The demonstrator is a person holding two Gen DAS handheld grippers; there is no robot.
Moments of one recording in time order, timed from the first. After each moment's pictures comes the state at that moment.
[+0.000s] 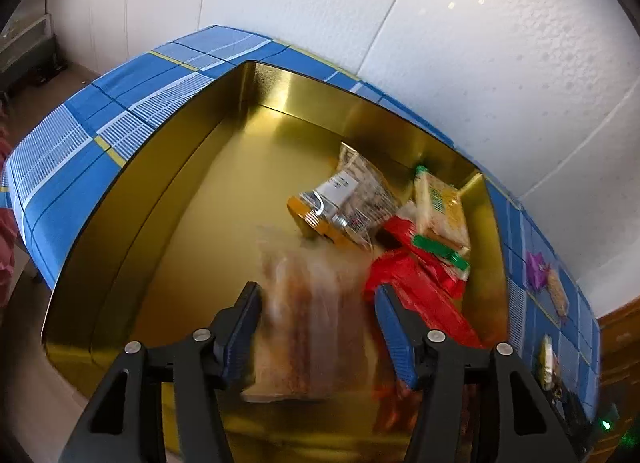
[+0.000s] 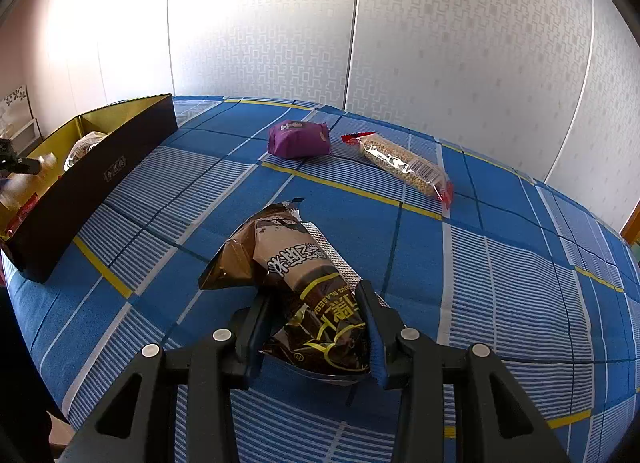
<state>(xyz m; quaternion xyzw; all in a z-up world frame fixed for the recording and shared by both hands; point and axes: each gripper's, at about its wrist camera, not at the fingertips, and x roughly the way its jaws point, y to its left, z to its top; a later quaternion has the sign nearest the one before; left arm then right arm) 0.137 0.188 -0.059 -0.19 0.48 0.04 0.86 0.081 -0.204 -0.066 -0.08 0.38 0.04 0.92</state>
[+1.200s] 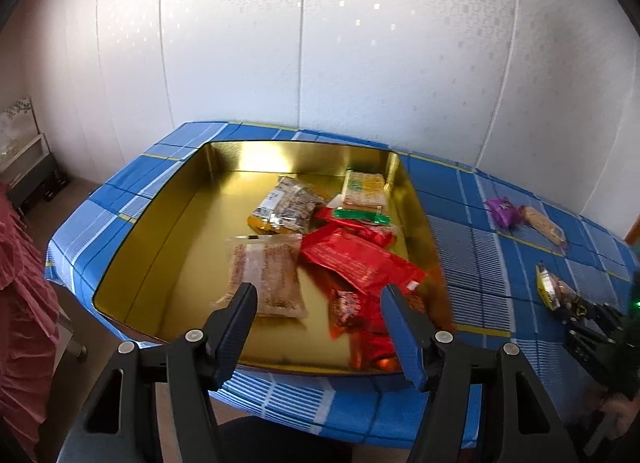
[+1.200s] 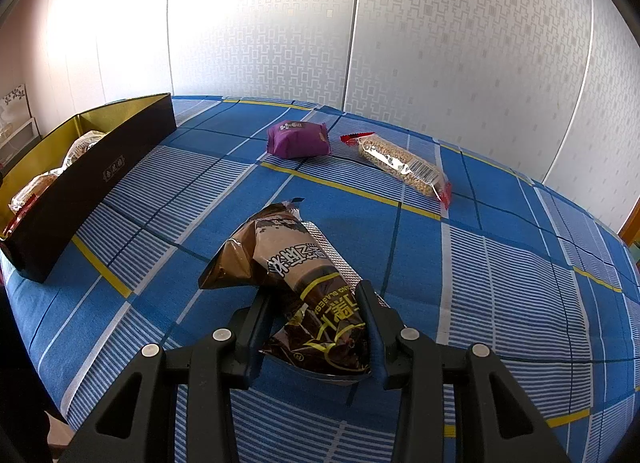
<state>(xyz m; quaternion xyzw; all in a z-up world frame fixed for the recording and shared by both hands) 0.047 0.102 -0.018 -0.03 0.37 0.02 0.93 0.081 -0.204 -0.067 -0.08 0.38 0.04 0.92</state>
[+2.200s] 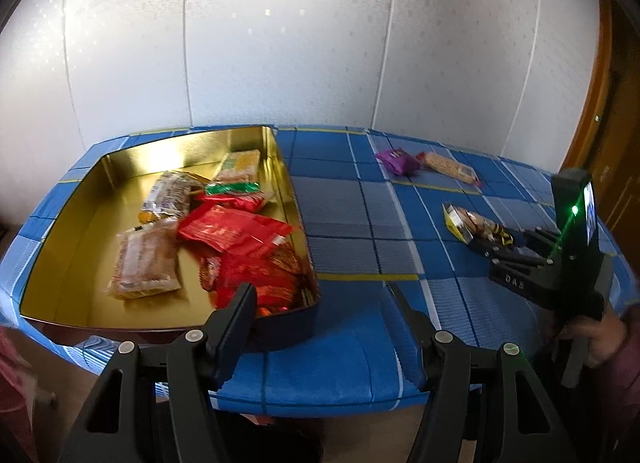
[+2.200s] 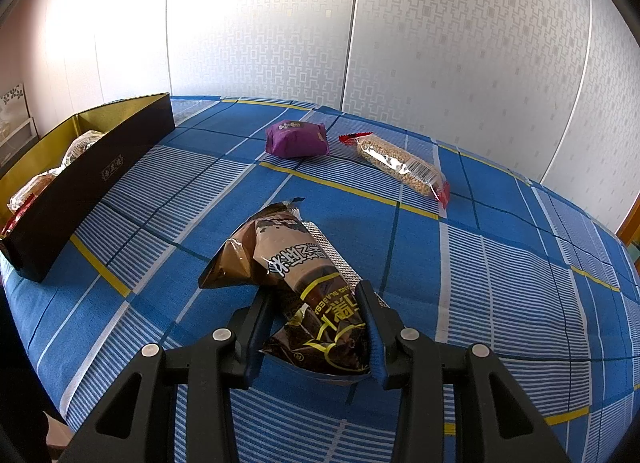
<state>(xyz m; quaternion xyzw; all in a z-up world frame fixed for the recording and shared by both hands) 0.021 0.038 -0.032 0.02 0.37 -0.14 0.92 0.081 -0.204 -0.067 -0.08 0.38 0.04 0.92</state>
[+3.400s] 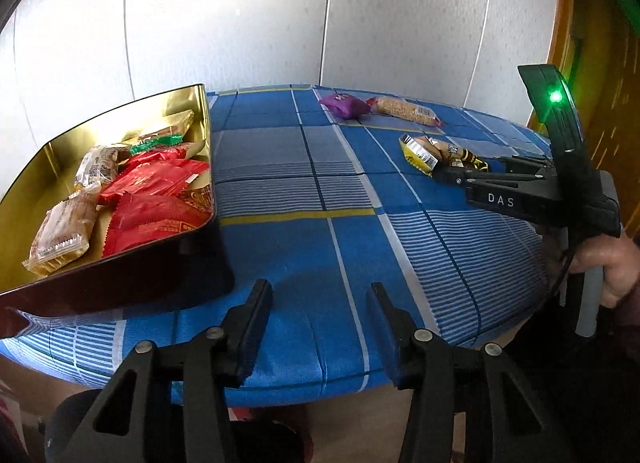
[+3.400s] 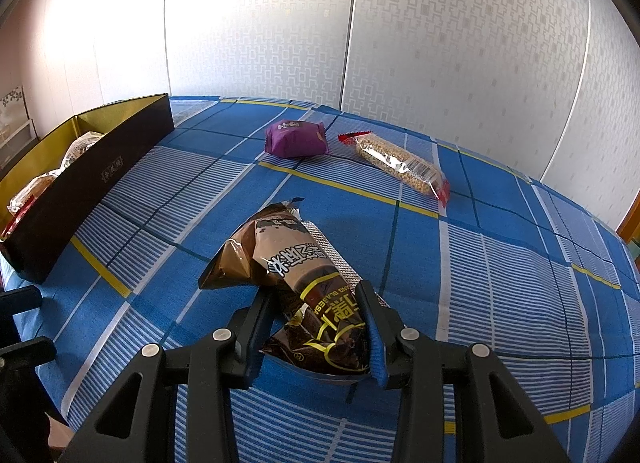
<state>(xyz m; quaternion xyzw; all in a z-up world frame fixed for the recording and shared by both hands) 0.010 0.007 -0.086 0.05 0.39 -0.20 0.90 0.080 -0.202 -0.068 -0.08 0.38 0.03 0.92</state>
